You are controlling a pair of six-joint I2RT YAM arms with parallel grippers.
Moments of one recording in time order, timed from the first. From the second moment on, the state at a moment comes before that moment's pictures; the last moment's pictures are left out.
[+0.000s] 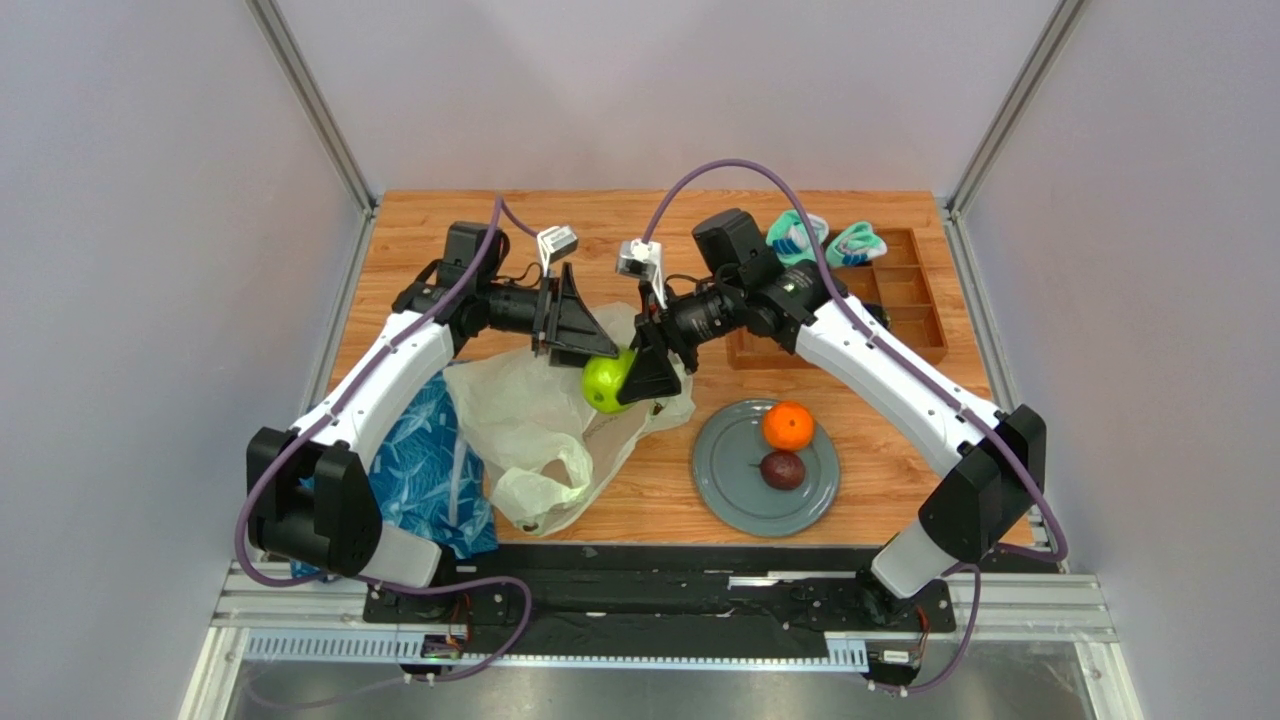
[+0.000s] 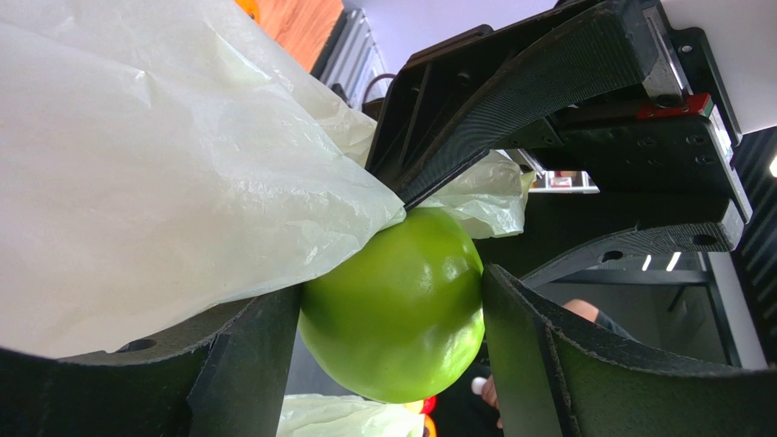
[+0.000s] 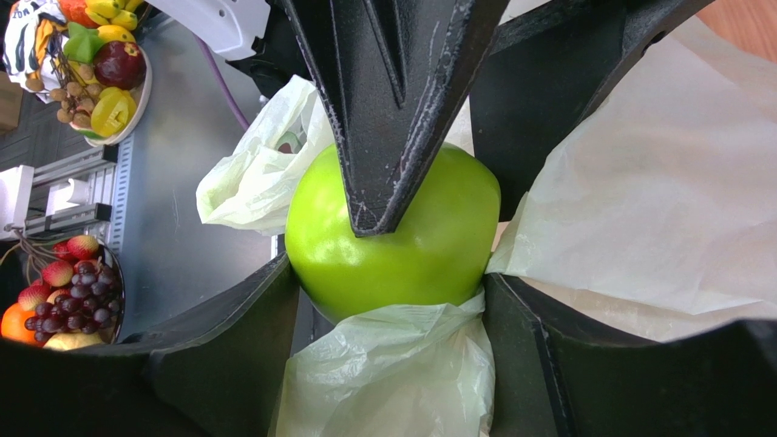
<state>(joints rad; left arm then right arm) -0.28 1.44 1.19 -0.49 1.27 -0.53 0.67 1.58 1.55 -0.69 -0.92 -0.14</state>
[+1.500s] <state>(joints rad) -0.23 1.44 1.17 -0.33 1.35 -0.68 0.75 1.50 1.49 -0.50 -0.76 -0.13</state>
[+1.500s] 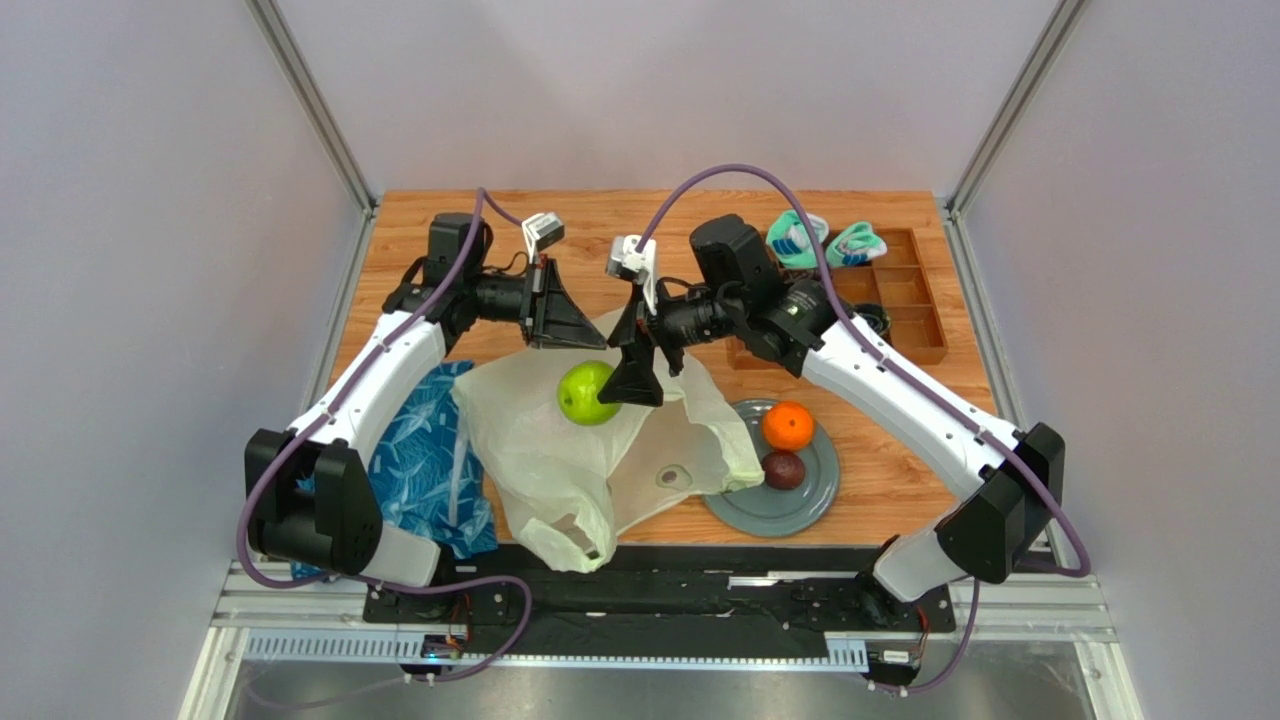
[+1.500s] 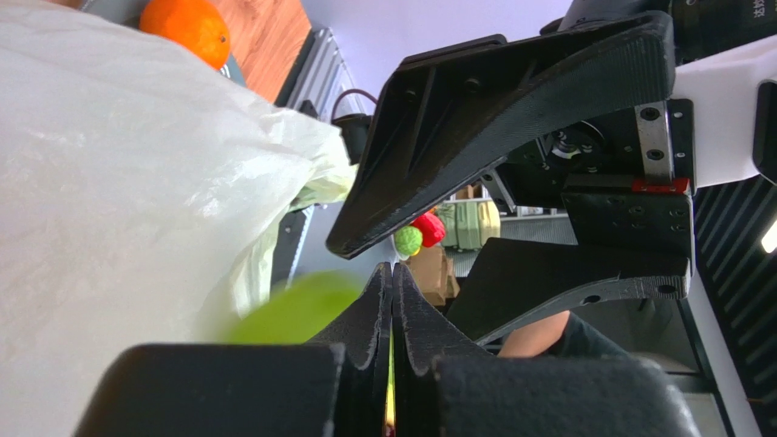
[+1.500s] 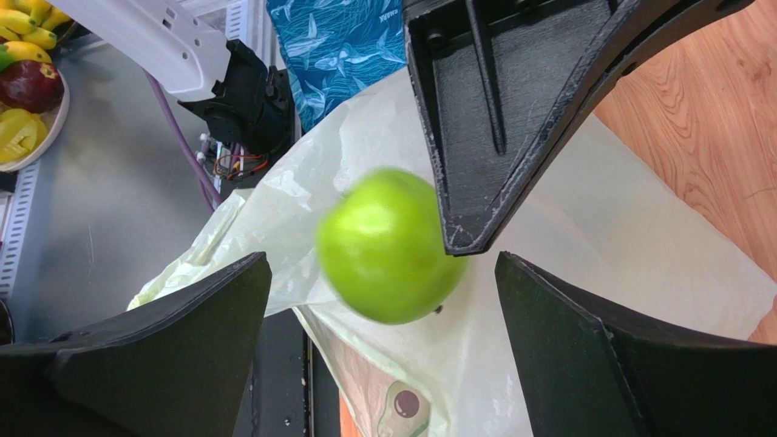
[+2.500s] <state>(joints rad) -0.06 1.30 1.17 -0.54 1.24 -0.54 0.84 1.71 1.38 -0.66 -0.60 -0.30</state>
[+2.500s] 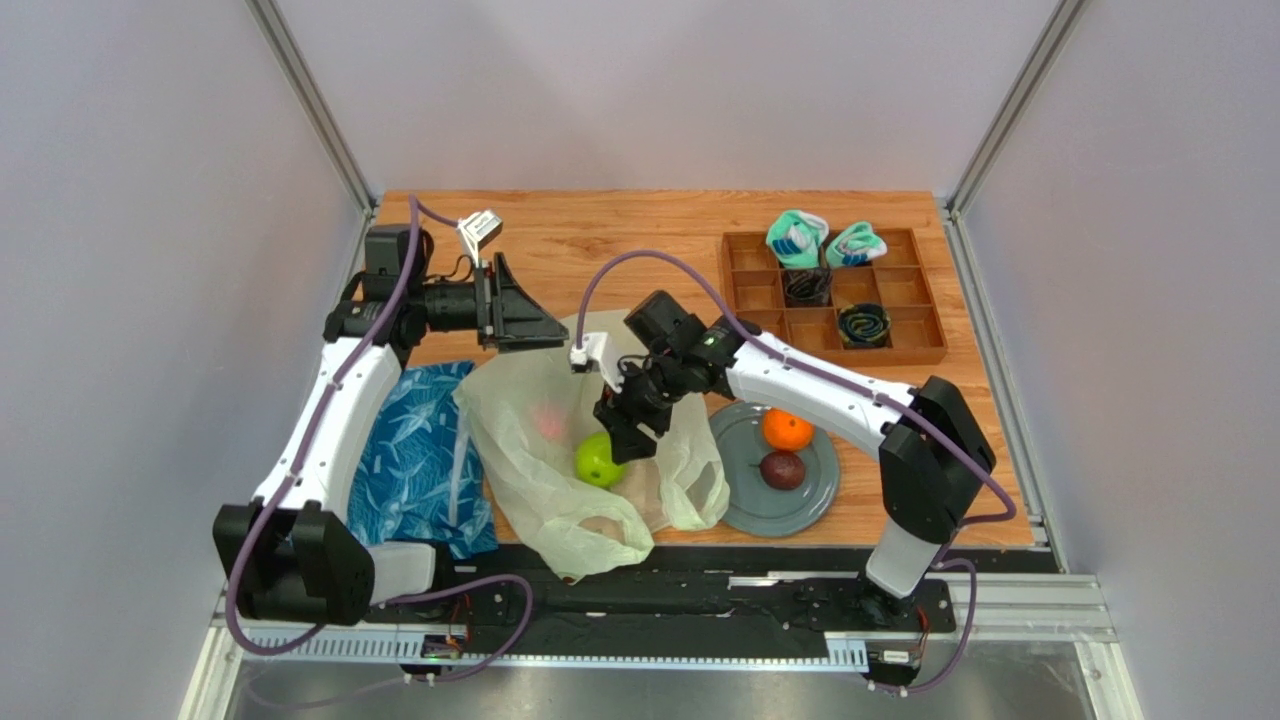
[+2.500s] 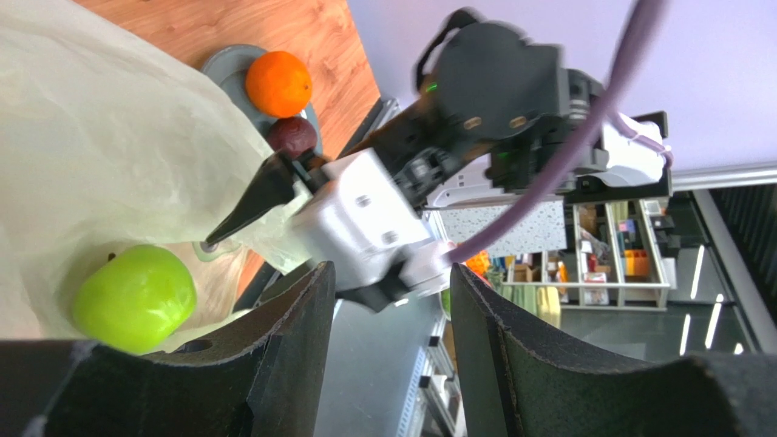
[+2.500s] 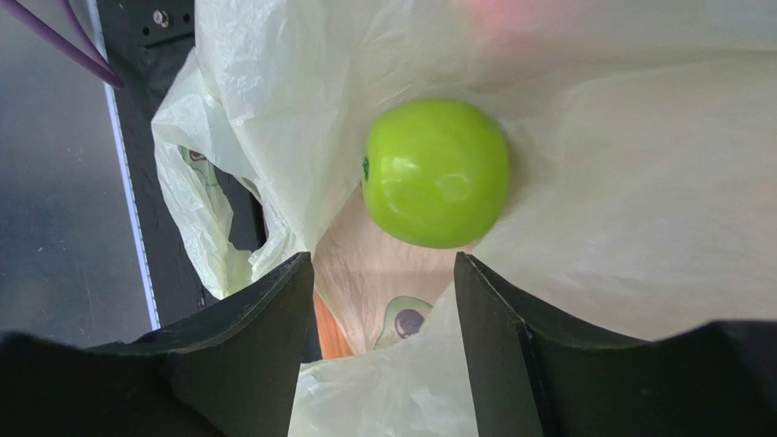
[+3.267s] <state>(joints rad) 0.03 1.07 1.01 -0.55 1.17 -0.52 0.98 1.87 1.40 -0.54 -0.32 -0.18</state>
